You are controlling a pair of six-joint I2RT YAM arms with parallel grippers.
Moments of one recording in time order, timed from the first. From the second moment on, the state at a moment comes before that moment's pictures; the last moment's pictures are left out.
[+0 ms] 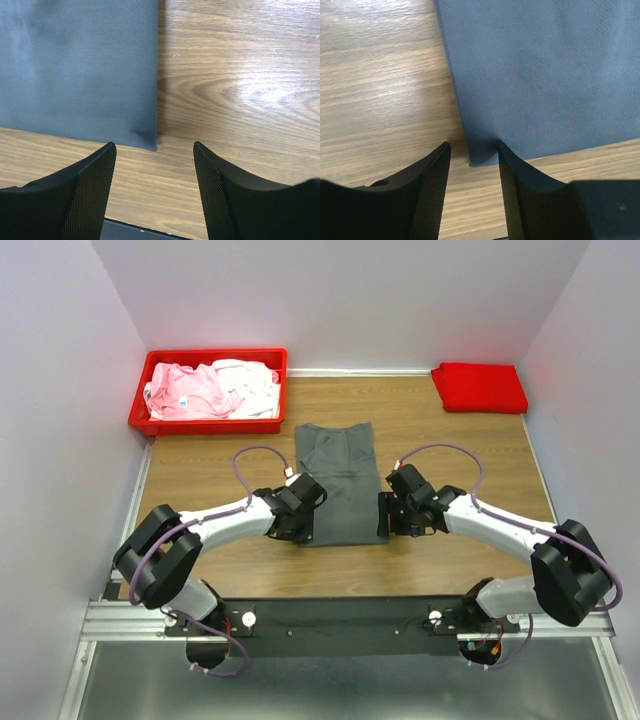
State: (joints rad) left arm -0.80 1.49 0.79 -0.50 -0.13 -0.70; right arm 0.66 1.34 0.73 -0.50 0.05 0.59
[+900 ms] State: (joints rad) left arm -0.91 1.55 0.85 -0.52 -0.19 -0.74; right arm 0.73 1.46 0.77 -0.51 0.13 0.64
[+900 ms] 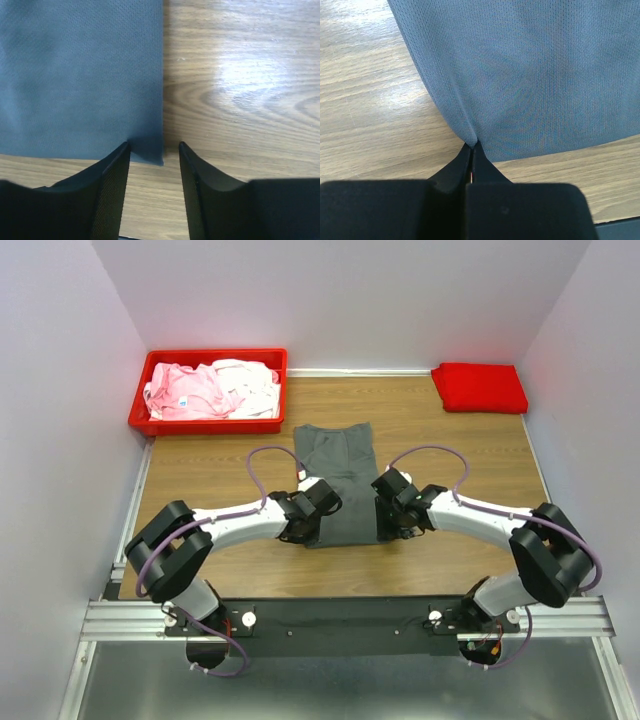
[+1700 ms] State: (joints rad) left arm -0.91 1.51 0.80 -0.48 -0.19 -0.75; right arm 0.77 1.50 0.78 -0.50 0.17 0.75
